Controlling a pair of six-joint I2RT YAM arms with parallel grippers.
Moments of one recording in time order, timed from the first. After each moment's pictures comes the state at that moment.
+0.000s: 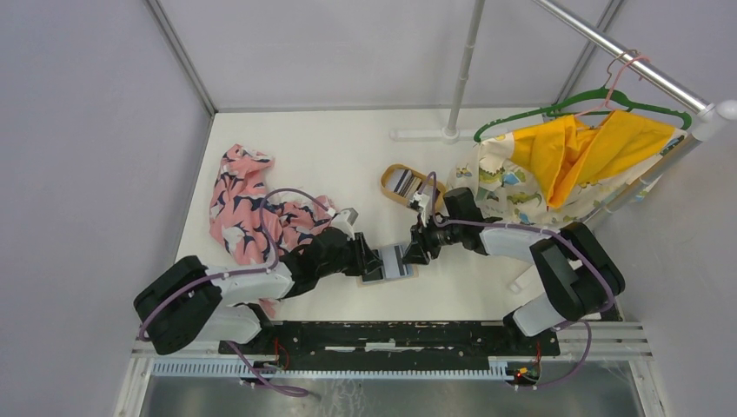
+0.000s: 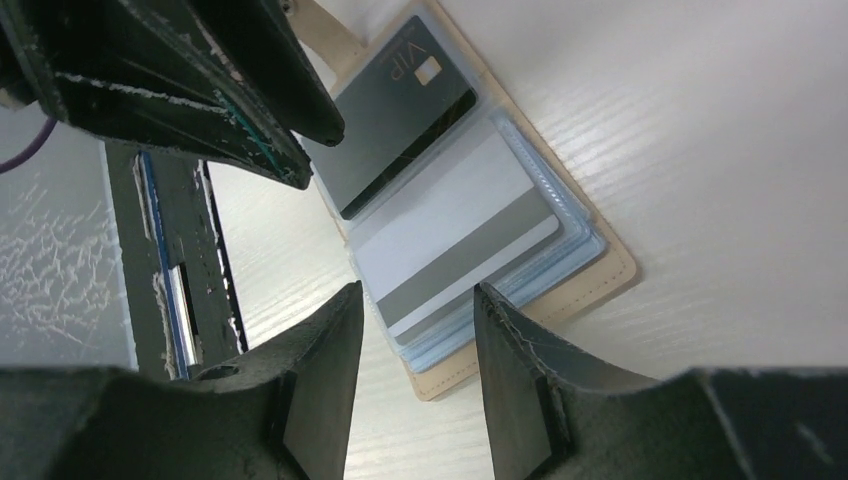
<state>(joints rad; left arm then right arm) -0.88 1.26 0.38 0.32 0.04 -0.85 0.48 1.51 0.61 0.08 -0.86 -0.10</state>
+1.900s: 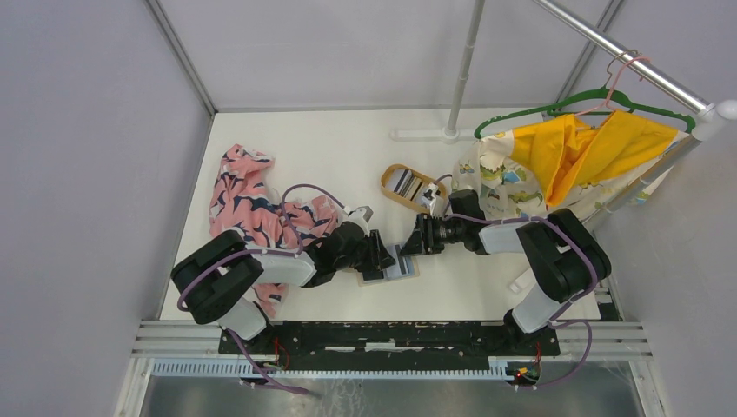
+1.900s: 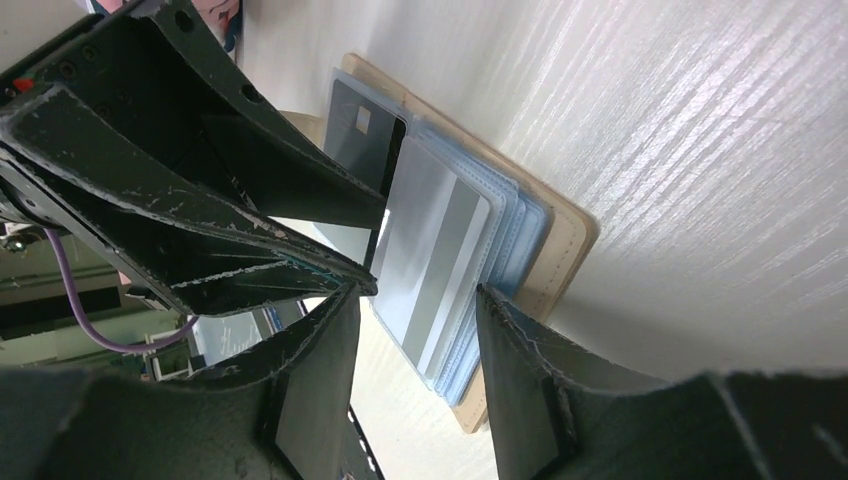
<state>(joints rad) -0.89 1.55 0.50 0.42 0.06 -0.85 0.42 1.65 0.56 0.30 -0.83 0.48</state>
